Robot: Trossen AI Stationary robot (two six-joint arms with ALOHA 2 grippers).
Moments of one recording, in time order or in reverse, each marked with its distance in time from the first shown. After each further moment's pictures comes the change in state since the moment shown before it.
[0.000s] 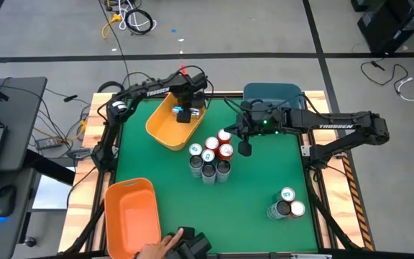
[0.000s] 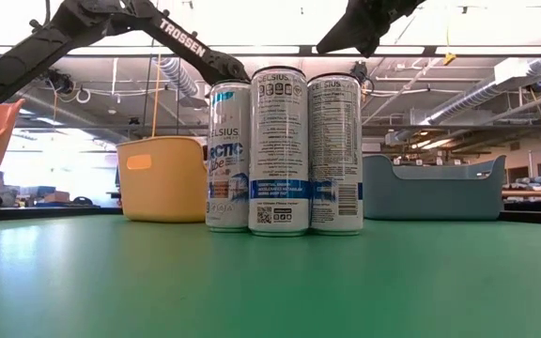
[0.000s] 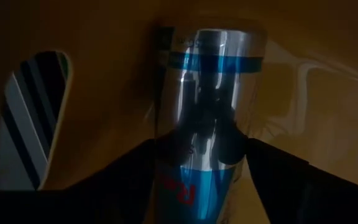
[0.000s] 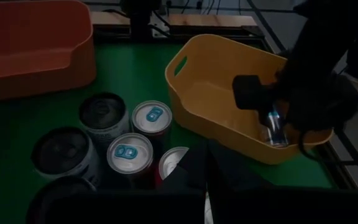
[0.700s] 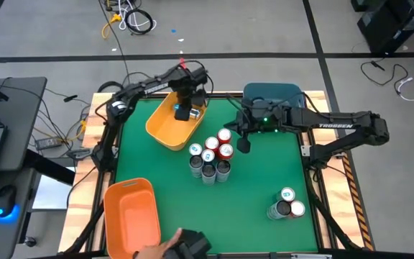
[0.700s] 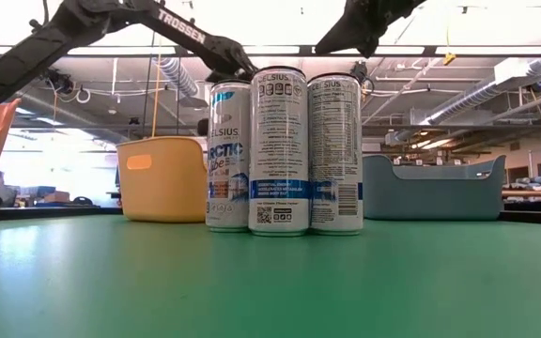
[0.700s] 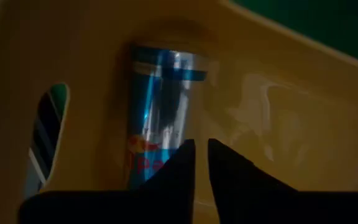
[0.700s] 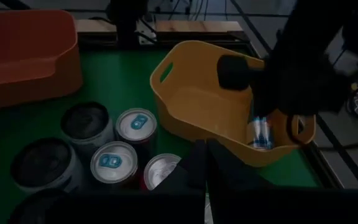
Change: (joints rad) left arm 0.003 -0.005 0.145 -0.182 0.134 0.070; right arm -0.023 -0.001 0.000 0.021 0.022 0.002
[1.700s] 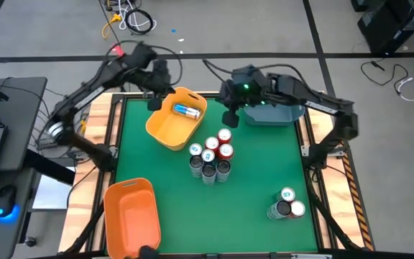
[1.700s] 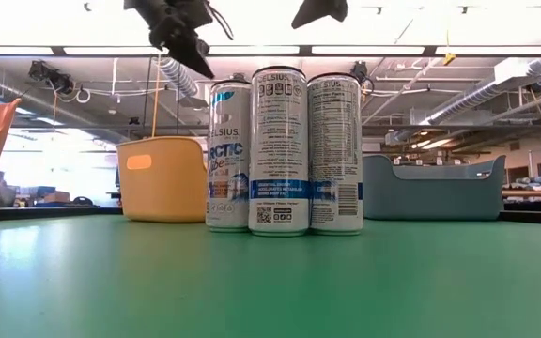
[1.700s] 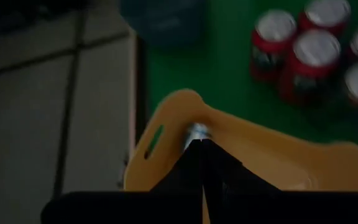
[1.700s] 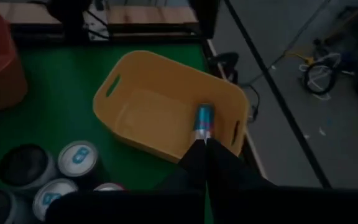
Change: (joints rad) left arm 0.136 -0.692 -0.346 0.261 0.322 0.036; right arm -0.108 0.341 0.728 -0.533 0.033 -0.078
